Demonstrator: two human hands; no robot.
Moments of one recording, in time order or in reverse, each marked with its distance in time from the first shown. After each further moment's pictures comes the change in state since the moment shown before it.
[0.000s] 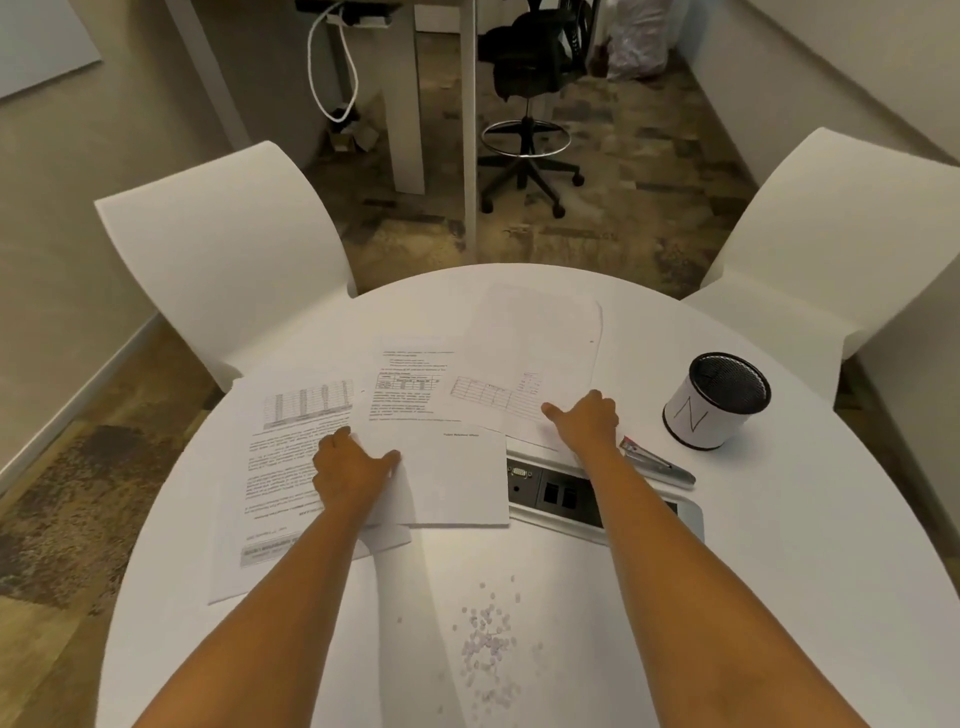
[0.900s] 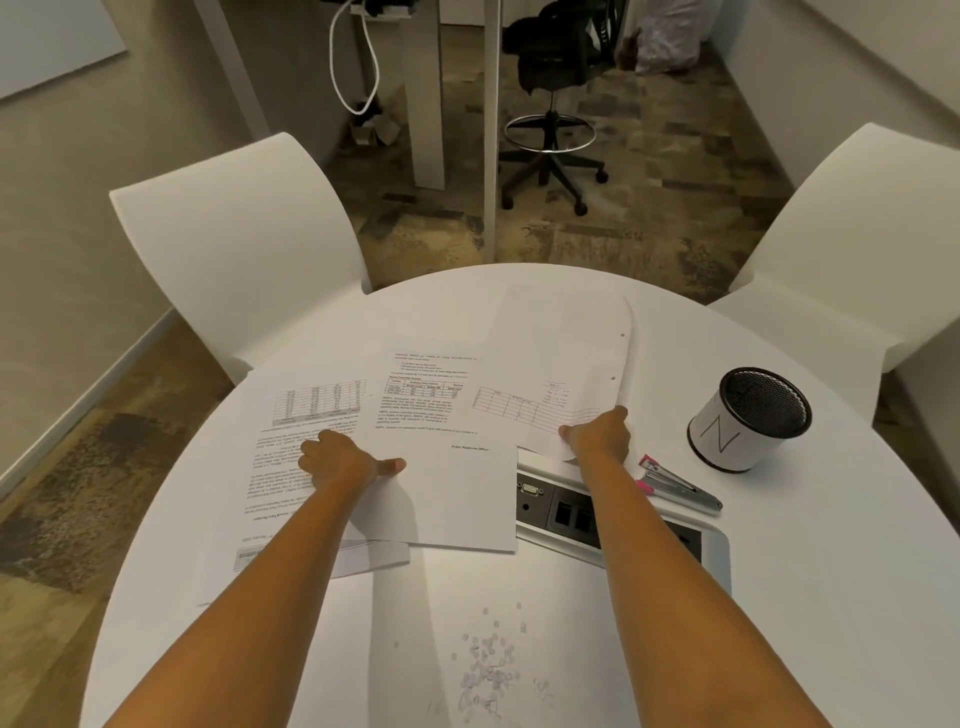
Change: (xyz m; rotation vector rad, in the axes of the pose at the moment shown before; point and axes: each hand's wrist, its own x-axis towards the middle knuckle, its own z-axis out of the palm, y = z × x) left_hand 0.029 0.015 -0.011 0.212 -0.153 -0.210; right_hand 0.024 -0.002 0.021 0.297 0.064 0.252
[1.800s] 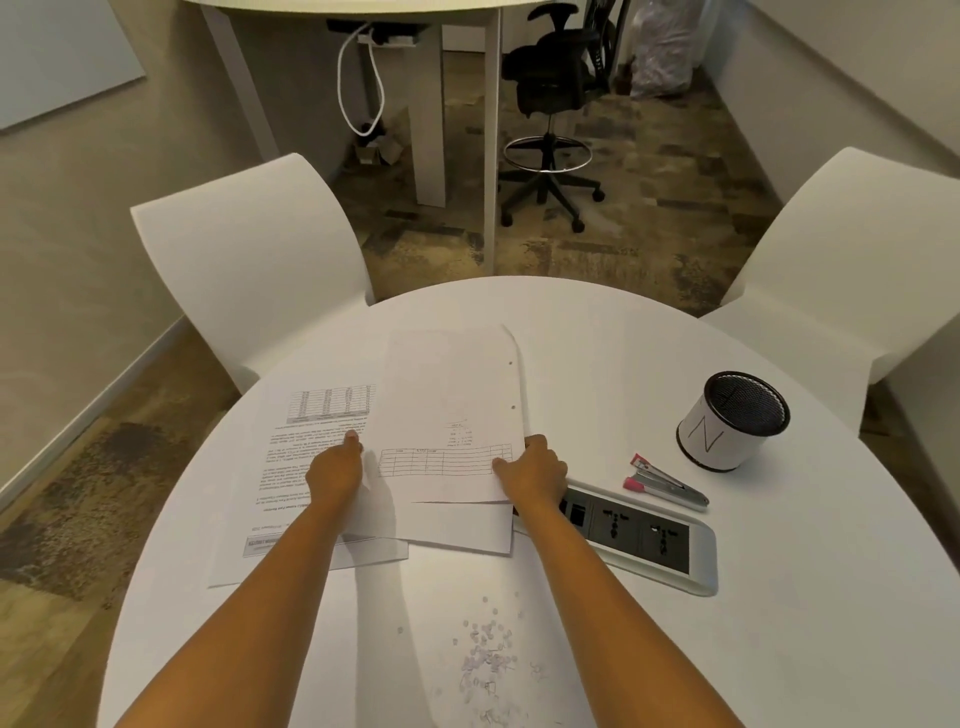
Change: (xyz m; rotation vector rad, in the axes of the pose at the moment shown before) left_hand -0.016 -0.024 -0.001 -0.566 0.047 0.078; right_hand -0.082 0.013 0.030 -0.301 -0.146 -0.261
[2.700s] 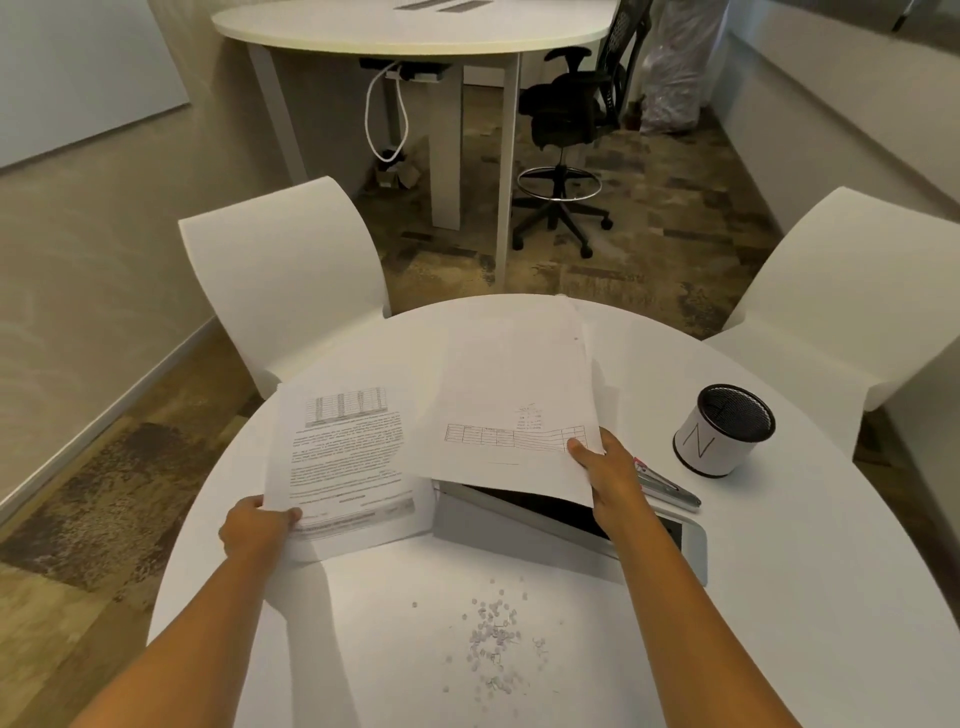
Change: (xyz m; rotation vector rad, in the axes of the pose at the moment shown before) left_hand -0.018 -0.080 -0.082 0.006 0.214 -0.159; right_hand -0.012 0.041 -0.068 0.947 -0.138 -0.024
